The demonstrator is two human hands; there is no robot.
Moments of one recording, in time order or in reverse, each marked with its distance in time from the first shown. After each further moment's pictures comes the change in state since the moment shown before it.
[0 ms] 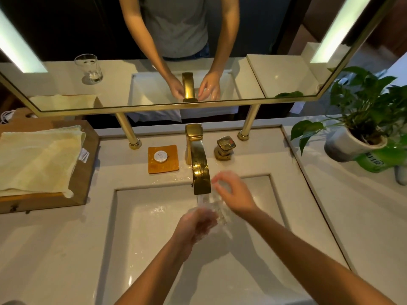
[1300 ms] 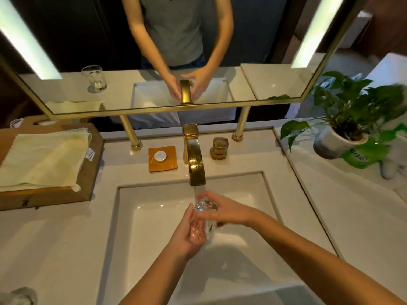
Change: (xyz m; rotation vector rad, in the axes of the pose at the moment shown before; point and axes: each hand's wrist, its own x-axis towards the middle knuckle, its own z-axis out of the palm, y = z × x) left_hand -0.016 -0.008 0.014 -0.829 0.044 -0.341; right_hand -0.040 -0.026 -0.009 0.106 -0.608 0.143
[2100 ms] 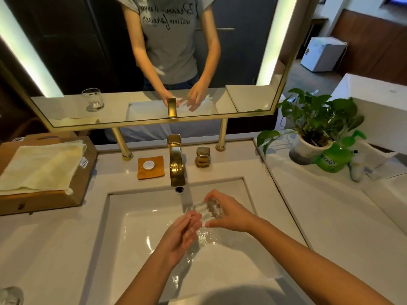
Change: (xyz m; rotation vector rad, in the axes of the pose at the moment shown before) left_hand -0.030 -0.033 0.008 0.394 -0.046 0.318; right_hand -0.057 0.028 -0.018 -0.298 0.313 -0.185
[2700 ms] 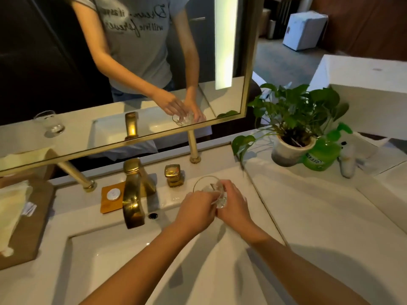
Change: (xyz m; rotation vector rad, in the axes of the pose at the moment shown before) left_hand 0.082 0.039 0.155 1.897 -0.169 0.872; right_hand 0.031 0.080 -0.049 0.165 0.534 0.300
